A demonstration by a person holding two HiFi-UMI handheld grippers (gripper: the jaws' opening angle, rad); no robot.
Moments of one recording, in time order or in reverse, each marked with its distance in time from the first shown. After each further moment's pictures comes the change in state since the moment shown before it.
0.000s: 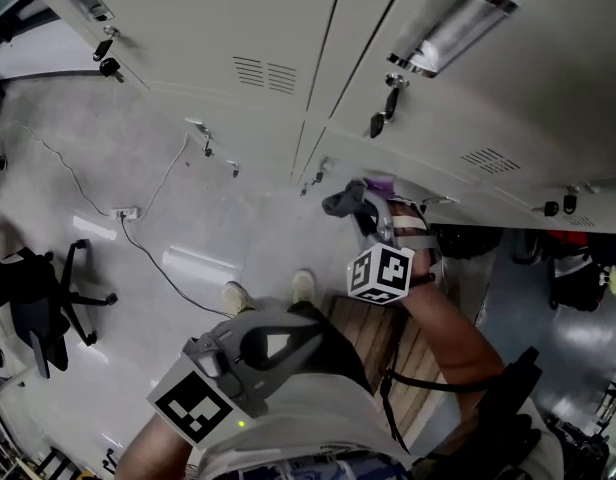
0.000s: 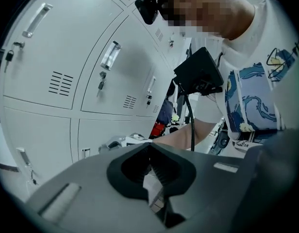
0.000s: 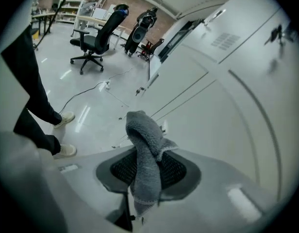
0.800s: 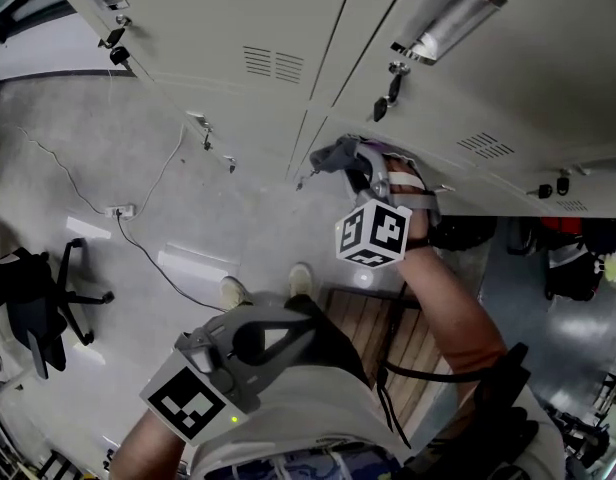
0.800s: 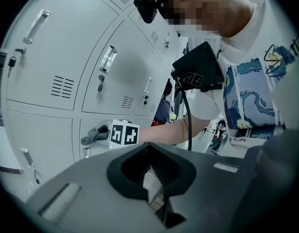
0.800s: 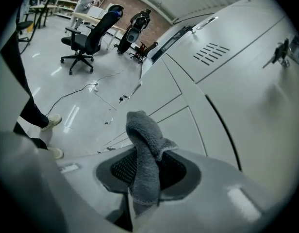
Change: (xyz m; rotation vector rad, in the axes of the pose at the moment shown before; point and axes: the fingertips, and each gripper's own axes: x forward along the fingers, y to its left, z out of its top) left arm -0.024 -0.012 -0.003 0.030 0.007 -0.028; right arm -0.003 -0.067 0.044 0.003 -0.007 -0.112
